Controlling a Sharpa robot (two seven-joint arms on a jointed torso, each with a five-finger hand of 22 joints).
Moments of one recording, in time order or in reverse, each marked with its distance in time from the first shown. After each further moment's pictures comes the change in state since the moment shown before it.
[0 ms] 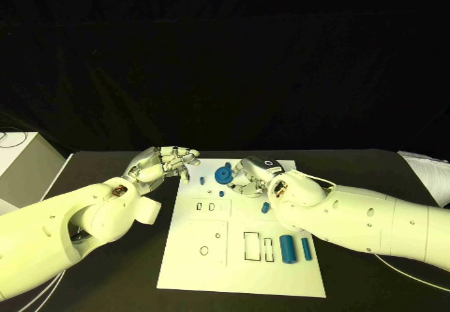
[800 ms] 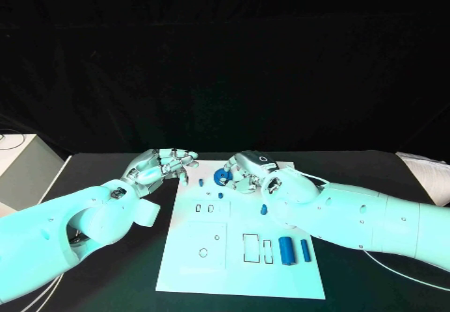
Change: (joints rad) left arm -0.001 0.001 0.000 -0.003 0.000 0.000 0.000; left_hand 0.000 0.000 0.000 0.000 0.000 0.000 0.000 0.000 0.000 0.000 0.000 0.000 0.000 0.000 0.000 0.000 0.000 0.000 0.000 0.000 0.000 0.000; right arm 0.011 0.035 0.013 -0.014 0.015 -0.055 0.017; right_hand 0.020 -0.020 0.023 -0.010 -0.008 -0.013 0.006 -0.013 -0.003 -0.004 -0.004 0.000 0.000 0.000 0.000 0.000 0.000 0.000 0.000 0.000 0.000 0.000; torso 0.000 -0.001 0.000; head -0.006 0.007
